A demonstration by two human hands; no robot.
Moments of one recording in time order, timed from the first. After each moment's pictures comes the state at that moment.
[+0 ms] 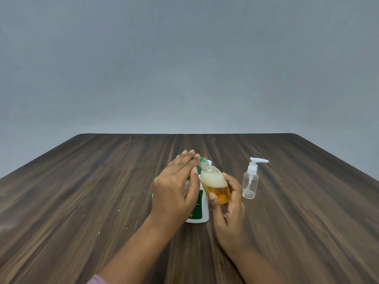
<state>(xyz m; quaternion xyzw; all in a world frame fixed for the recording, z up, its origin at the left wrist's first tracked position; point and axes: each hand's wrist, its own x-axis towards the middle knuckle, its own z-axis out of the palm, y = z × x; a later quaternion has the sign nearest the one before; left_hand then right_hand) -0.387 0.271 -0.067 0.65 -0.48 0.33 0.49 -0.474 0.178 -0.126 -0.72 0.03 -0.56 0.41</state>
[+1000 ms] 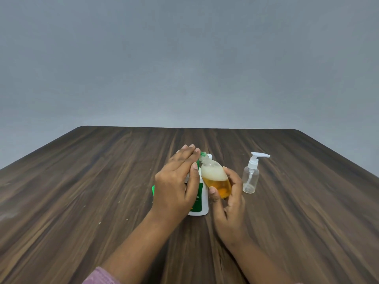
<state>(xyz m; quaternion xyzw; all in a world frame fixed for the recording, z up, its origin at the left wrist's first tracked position) -0.388 0.269 -0.075 0.65 -0.47 0.32 0.50 -0.475 0.176 -0.125 -0.72 0.03 -0.56 0.41</state>
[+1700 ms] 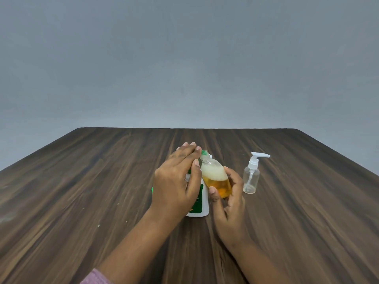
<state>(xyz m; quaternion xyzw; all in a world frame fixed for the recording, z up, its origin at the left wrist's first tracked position) -0.391 0.271 -0.064 0.66 -0.47 0.33 0.49 -0.473 0.177 -0.125 -0.71 0.02 -0.56 0.42</state>
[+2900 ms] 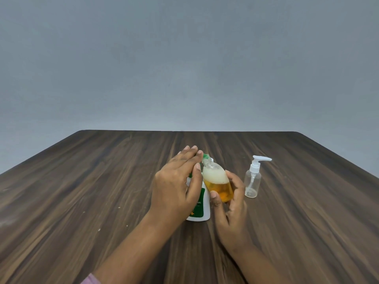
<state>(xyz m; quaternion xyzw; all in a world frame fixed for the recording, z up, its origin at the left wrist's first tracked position) -0.389 0.274 -0.060 0.66 -0.48 0.32 0.48 -0.473 0.175 -0.128 -0.72 0.01 -0.55 0.42</state>
